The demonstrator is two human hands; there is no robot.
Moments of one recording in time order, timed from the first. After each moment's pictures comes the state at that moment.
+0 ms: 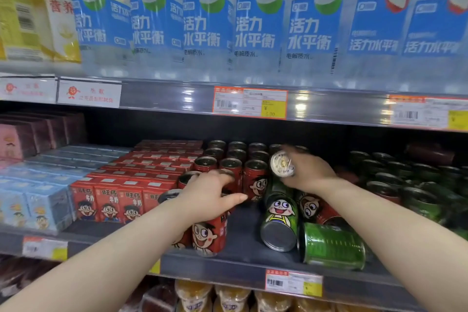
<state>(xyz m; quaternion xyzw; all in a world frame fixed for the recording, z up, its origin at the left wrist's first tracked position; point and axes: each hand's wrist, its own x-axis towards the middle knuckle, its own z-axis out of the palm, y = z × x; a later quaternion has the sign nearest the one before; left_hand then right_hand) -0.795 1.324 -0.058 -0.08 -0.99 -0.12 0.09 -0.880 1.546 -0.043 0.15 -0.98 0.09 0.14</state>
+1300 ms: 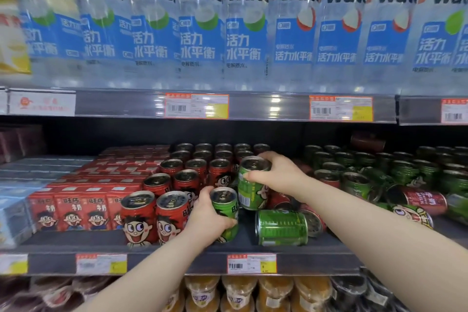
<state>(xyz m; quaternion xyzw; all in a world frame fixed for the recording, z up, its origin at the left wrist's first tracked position) -0.785 1.397 -0.116 0.04 -0.87 -0.48 0.06 -0.803 1.569 -0.030 0.08 -0.90 0.42 0.08</state>
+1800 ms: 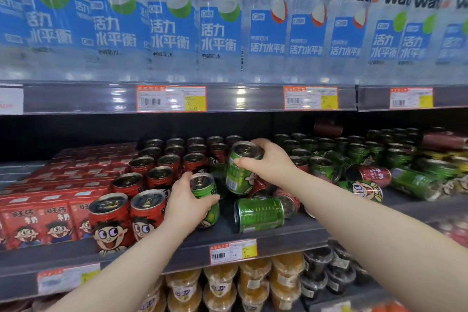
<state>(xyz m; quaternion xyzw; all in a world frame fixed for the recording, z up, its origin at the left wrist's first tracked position) -0.787 1.393 -0.102 -0.02 -0.86 -0.49 0.12 -0.776 1.576 -0.024 0.04 -0.89 0.43 0.16</state>
